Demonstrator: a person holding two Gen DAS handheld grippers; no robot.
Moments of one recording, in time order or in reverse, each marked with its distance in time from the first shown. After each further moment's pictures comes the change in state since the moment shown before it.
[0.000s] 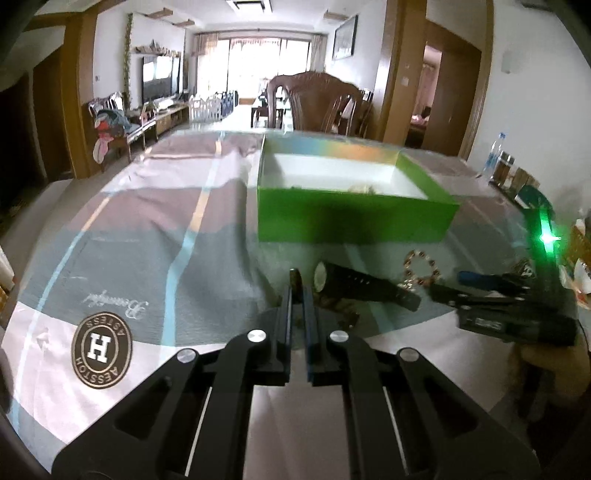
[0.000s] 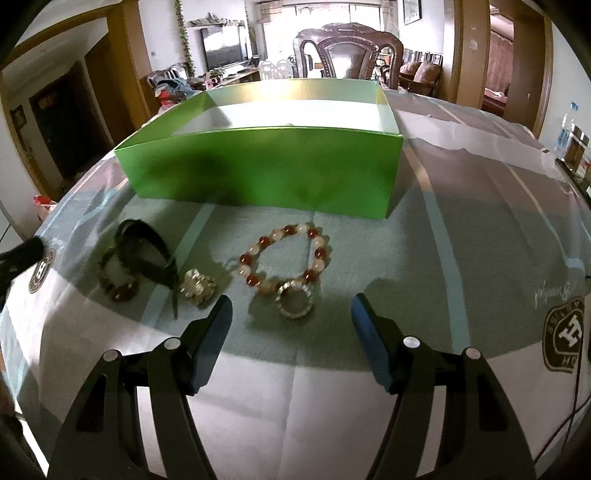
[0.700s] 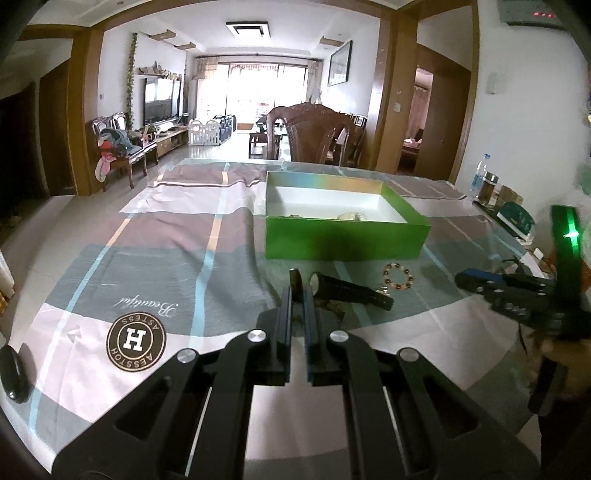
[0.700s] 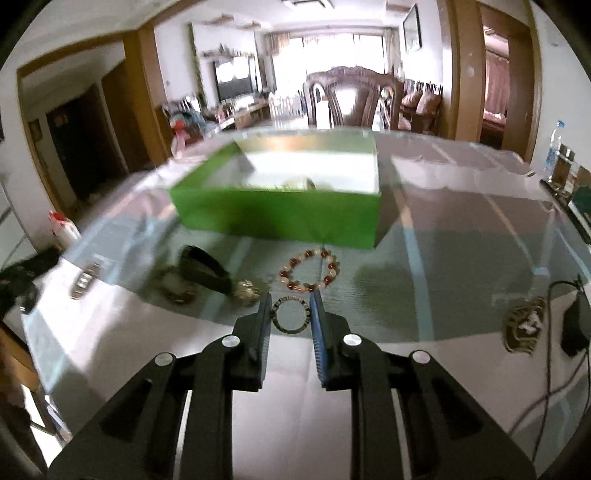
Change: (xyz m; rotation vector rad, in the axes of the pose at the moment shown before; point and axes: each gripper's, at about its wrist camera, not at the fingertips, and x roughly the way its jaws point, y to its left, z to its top) left arm -0.072 0.006 -0.009 0.004 -0.105 -0.021; right arm -0.114 0.009 -0.023 -0.008 -0.198 0.056
